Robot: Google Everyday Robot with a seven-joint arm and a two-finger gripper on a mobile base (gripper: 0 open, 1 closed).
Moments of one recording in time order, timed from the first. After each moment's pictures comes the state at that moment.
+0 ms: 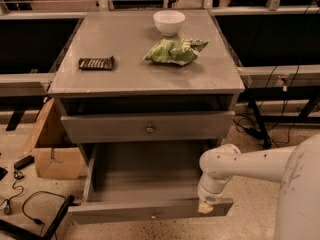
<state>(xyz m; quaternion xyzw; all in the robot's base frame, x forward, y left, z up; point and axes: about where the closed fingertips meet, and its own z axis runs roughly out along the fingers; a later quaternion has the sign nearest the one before) 0.443 -0.173 0.411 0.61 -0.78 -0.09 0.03</state>
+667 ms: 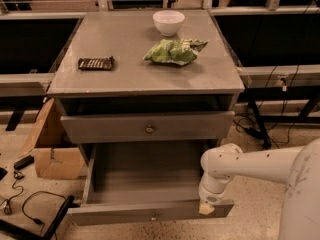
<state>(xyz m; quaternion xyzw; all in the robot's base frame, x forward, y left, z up) 0.436 -0.172 0.417 0.62 -0.78 -0.10 0.04</state>
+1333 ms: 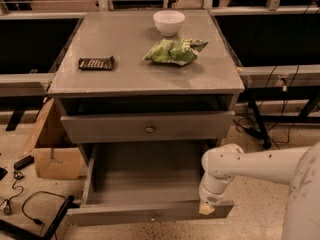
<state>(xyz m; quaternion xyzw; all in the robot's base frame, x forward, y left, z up) 0.433 -0.169 0.421 0.62 -0.78 -0.10 0.04</state>
